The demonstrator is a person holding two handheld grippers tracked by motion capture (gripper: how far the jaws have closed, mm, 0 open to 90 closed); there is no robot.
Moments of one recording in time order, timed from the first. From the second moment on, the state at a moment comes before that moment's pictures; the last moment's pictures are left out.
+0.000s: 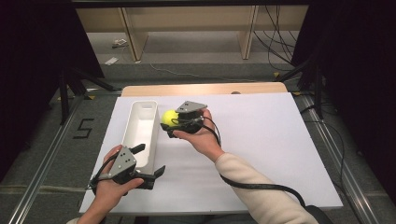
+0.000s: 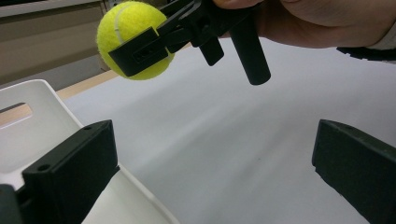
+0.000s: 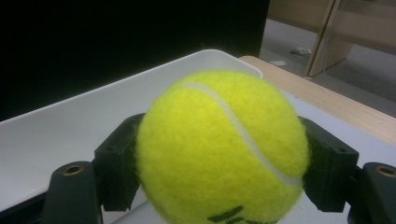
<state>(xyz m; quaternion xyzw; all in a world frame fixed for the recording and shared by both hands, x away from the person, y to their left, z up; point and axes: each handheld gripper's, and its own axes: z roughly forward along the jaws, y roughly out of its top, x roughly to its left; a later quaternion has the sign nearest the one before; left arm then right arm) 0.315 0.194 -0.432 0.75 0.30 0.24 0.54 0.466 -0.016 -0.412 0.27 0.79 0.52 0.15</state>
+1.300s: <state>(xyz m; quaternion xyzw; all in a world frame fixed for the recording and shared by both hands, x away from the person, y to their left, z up) 0.316 0.194 -0.432 0.75 0.30 0.24 0.54 0.466 -0.007 -0.411 0.26 0.80 0.53 0.15</state>
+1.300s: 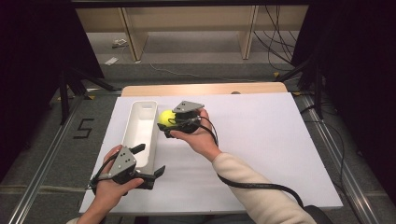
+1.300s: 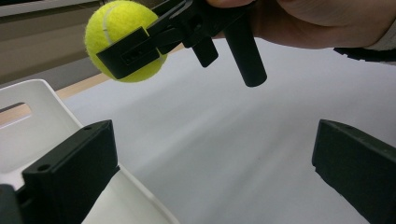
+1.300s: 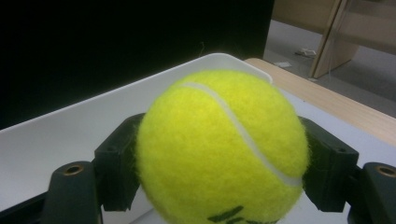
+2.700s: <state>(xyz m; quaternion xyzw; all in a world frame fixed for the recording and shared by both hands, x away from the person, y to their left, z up) 0.315 0.194 -0.431 0.75 0.30 0.24 0.54 0.466 0.005 -0.406 0.26 0.80 0.53 0.15</state>
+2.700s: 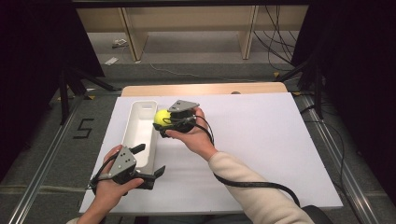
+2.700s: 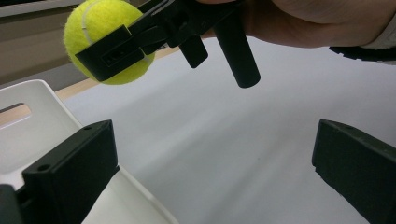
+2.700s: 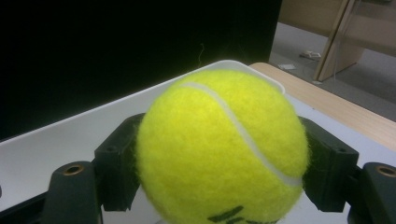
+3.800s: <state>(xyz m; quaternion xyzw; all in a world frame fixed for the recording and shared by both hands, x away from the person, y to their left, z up) 0.316 0.194 -0.431 0.75 0.30 0.24 0.54 0.466 0.016 -0.406 0.25 0.80 0.53 0.14</state>
